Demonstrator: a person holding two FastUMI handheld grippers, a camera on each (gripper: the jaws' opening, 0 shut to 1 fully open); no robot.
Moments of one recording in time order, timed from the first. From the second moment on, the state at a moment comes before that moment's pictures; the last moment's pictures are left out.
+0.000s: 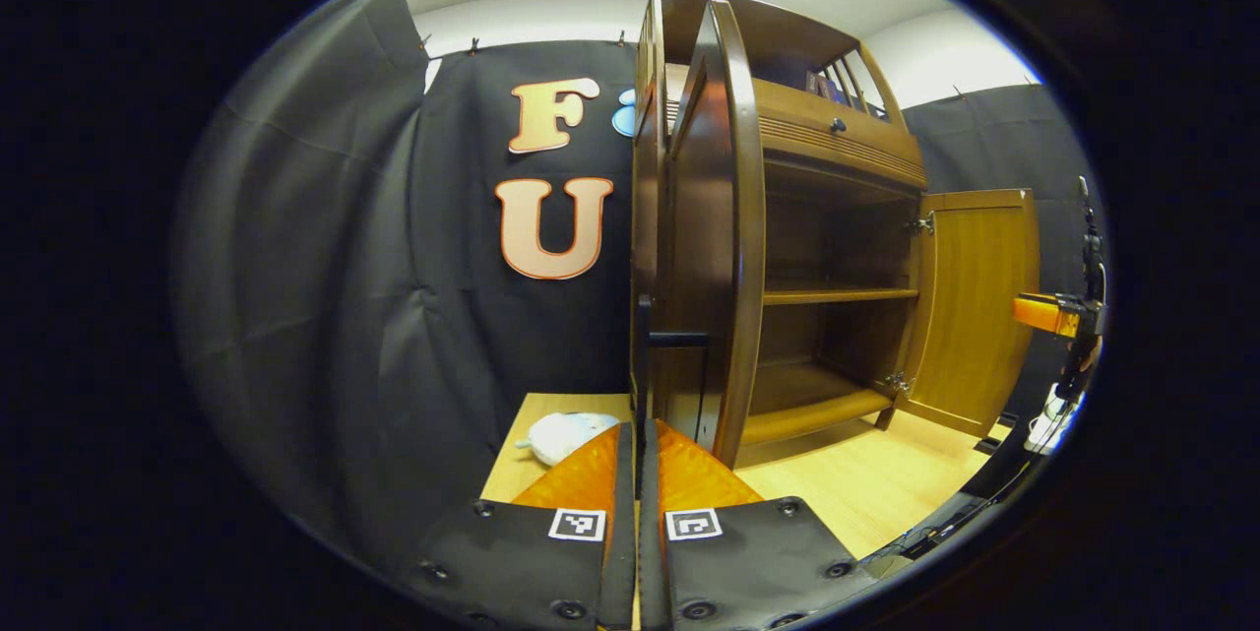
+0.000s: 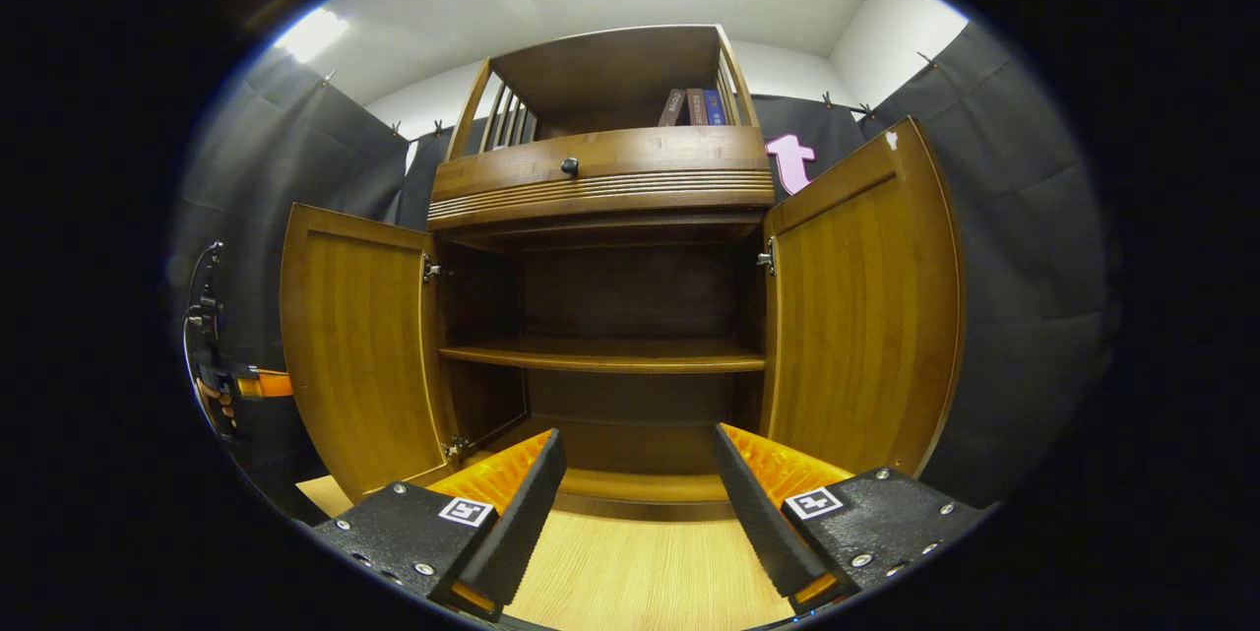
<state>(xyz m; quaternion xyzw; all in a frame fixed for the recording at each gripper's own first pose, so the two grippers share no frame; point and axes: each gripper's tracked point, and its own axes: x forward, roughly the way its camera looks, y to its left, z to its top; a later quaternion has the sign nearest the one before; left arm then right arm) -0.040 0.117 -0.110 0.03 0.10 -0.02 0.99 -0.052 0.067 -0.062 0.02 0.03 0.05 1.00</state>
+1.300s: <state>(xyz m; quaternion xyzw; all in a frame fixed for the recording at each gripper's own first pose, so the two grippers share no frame) -0.119 0.052 0.015 0.03 0.00 0.08 1.00 -0.083 0.021 0.002 -0.01 0.00 0.03 1.00</state>
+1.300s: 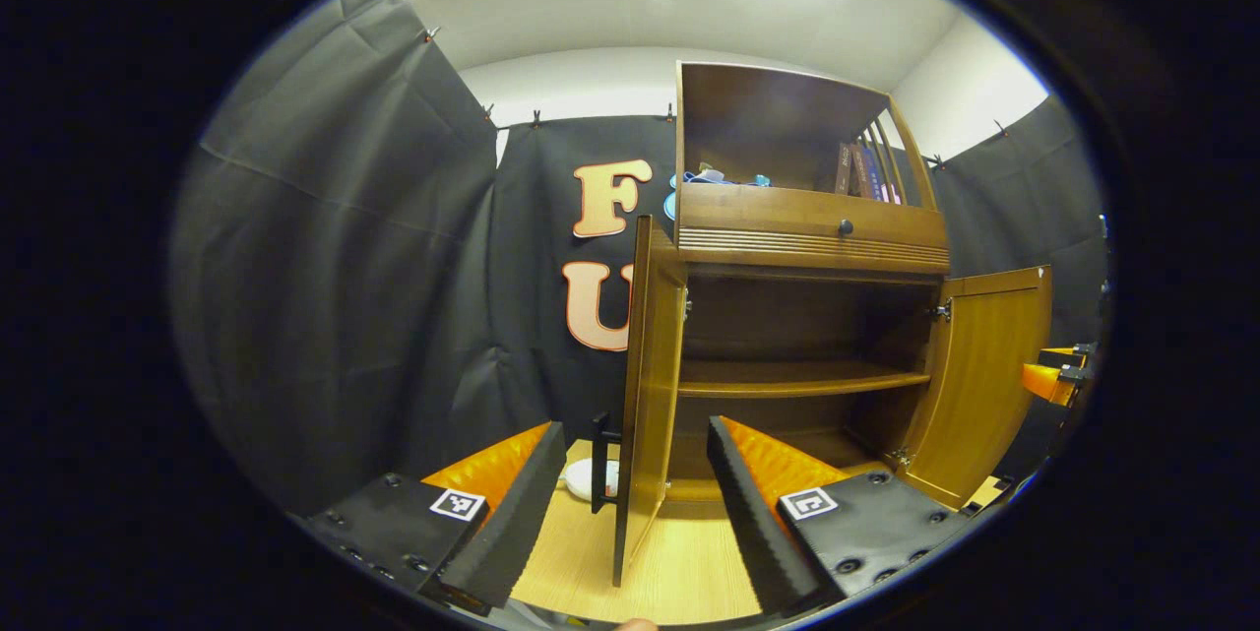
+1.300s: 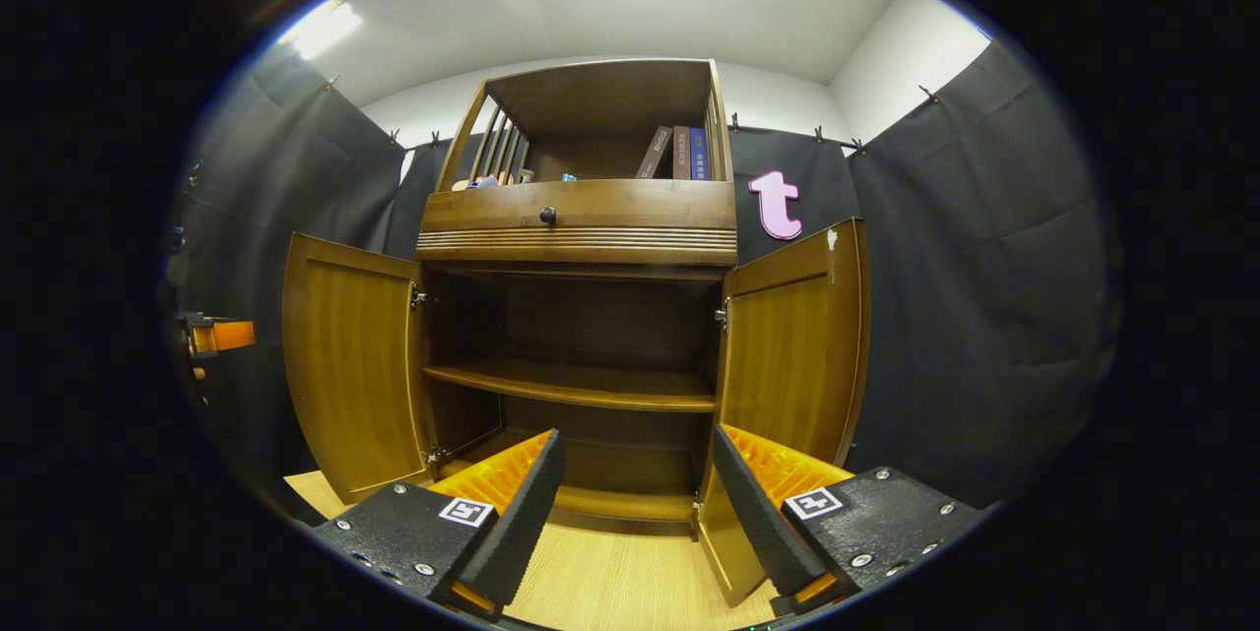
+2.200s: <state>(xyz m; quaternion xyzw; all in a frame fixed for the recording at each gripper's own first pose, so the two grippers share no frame) -0.105 0.028 0.024 0.05 -0.01 0.06 1.00 -0.081 0.005 0.000 -0.01 0.00 0.01 1.00</state>
